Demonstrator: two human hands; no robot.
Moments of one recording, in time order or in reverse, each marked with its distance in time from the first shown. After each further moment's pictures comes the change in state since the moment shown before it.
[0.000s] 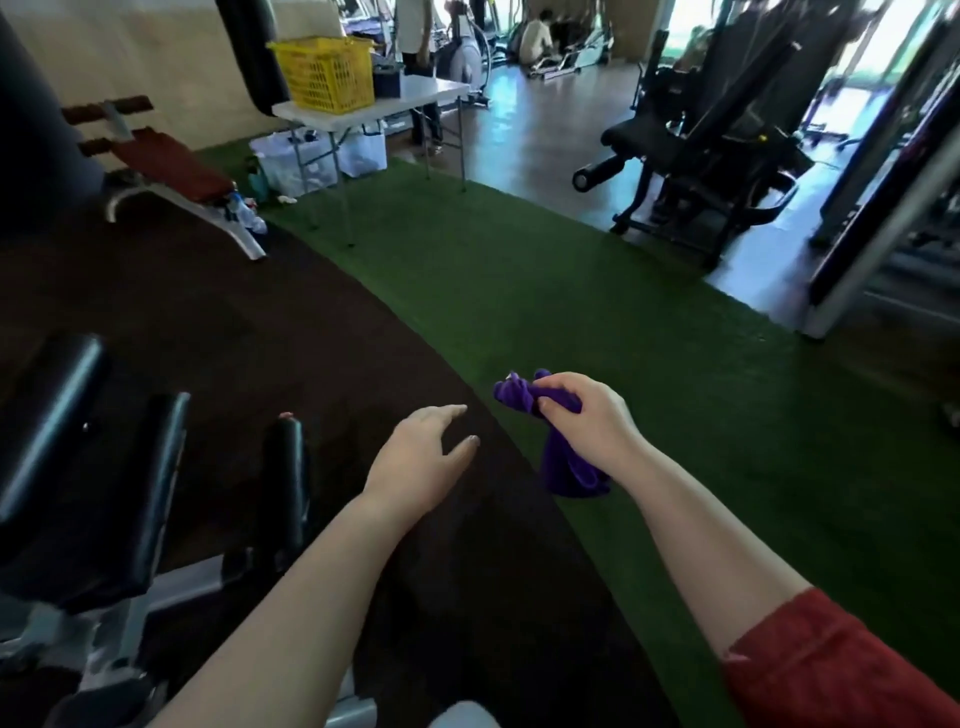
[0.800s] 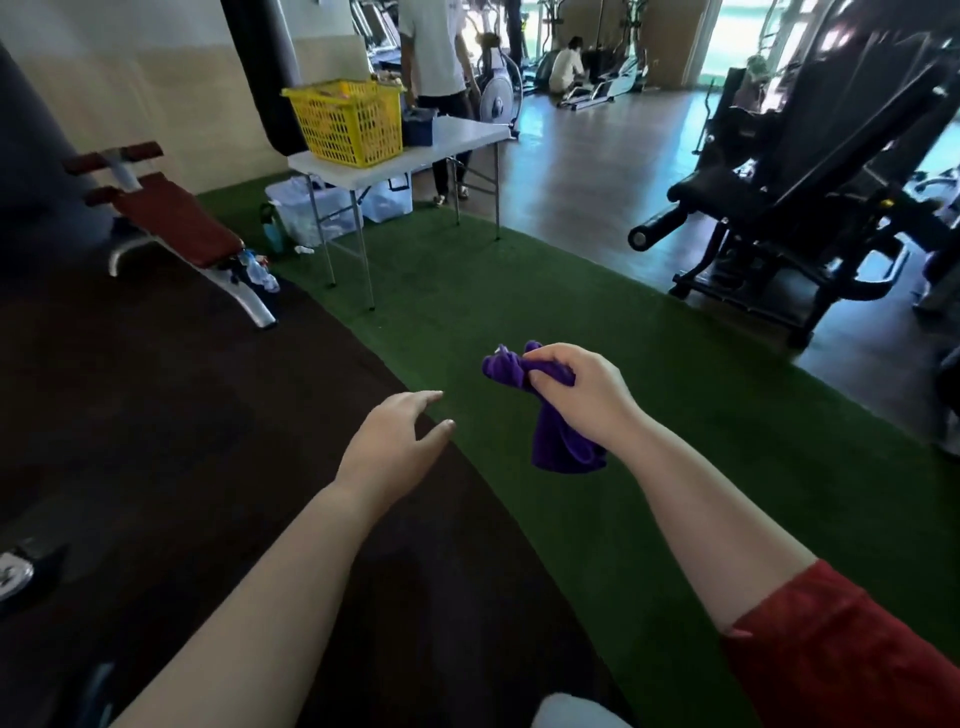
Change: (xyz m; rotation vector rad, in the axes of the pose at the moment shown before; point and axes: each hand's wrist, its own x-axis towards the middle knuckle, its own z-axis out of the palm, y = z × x) left_hand 0.533 -0.162 -0.129 0.027 0.085 -0.031; right_hand 0.569 -0.082 0.102 0.012 -0.012 -0.126
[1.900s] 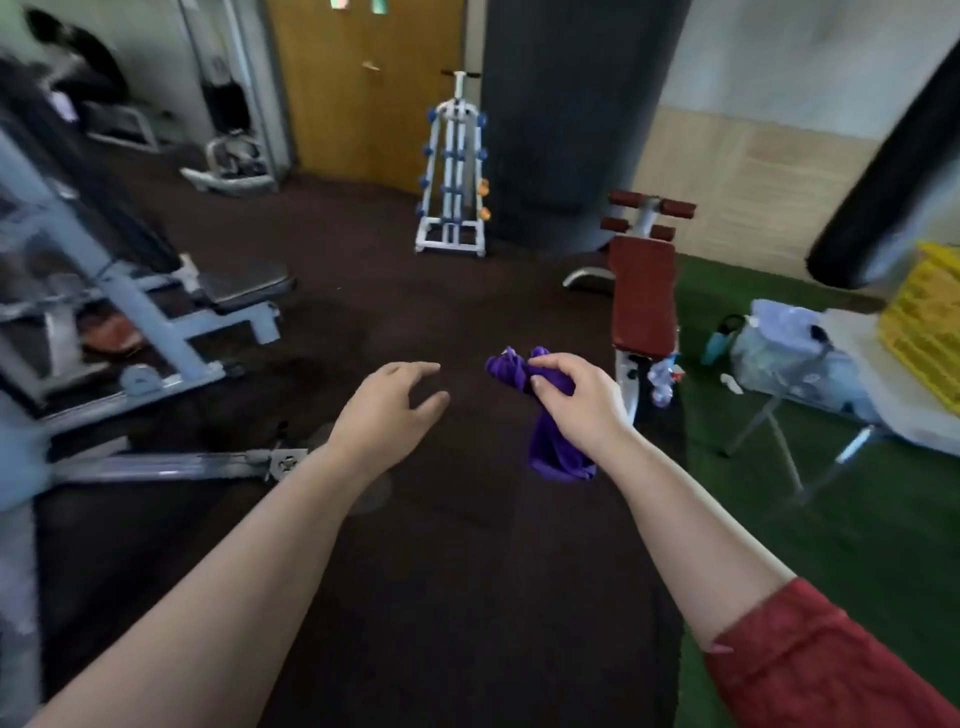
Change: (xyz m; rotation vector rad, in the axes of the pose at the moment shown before) left_hand 0.390 -0.511 -0.333 0.122 0.765 -0.877; right_hand 0.637 -0.284 0.638 0.068 -0.837 -0.670
